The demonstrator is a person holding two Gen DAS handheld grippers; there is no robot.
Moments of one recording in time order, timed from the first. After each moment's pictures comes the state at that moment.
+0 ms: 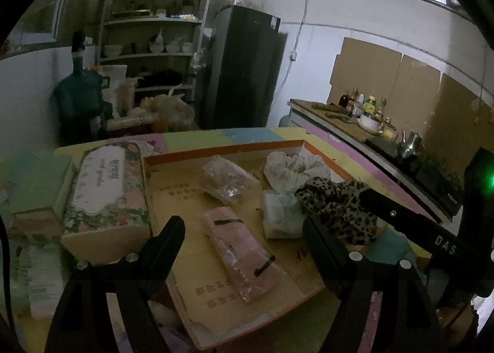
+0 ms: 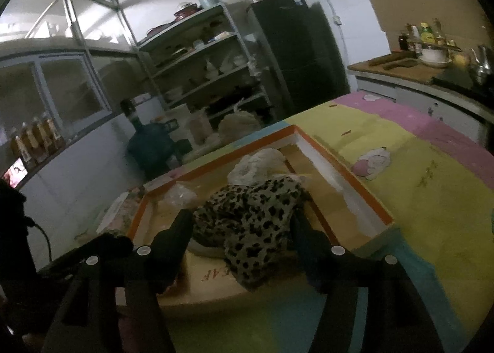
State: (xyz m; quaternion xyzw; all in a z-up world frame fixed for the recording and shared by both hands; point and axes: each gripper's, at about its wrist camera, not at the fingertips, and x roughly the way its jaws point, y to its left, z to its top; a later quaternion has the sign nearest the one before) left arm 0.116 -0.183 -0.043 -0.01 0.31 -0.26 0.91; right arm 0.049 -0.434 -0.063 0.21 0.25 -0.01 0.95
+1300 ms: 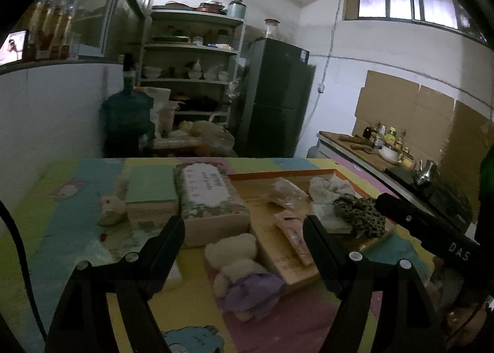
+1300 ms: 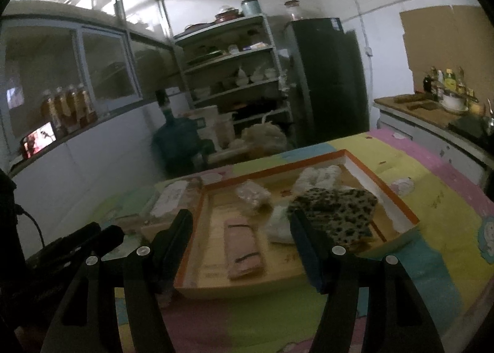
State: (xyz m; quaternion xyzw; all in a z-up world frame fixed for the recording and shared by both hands) left arm 0.058 -0.073 -0.009 -0.04 0.25 -0.19 0.95; right arm 0.014 -0.317 -0.006 0.12 0.23 0.03 0.97
